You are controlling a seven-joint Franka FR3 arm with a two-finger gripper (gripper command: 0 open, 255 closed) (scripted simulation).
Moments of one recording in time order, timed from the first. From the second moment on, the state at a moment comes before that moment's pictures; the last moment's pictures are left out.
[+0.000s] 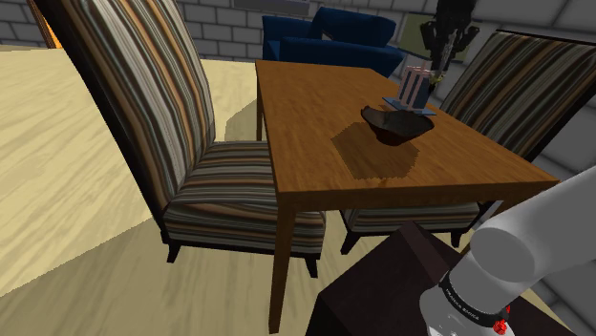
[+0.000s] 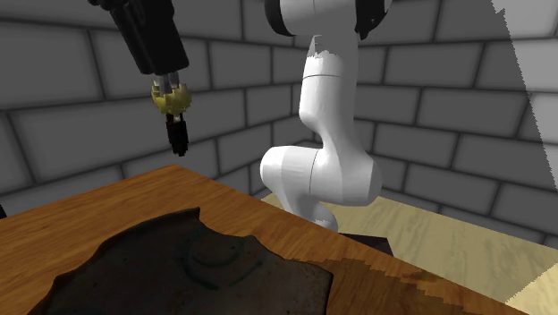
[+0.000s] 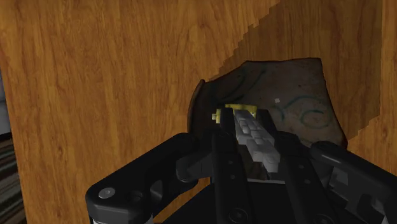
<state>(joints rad) -0.23 -0.31 -0.11 -1.60 0.05 1.02 0.30</state>
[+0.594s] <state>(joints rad) -0.21 -0.21 -0.08 -1.58 0.08 1.10 0.36</state>
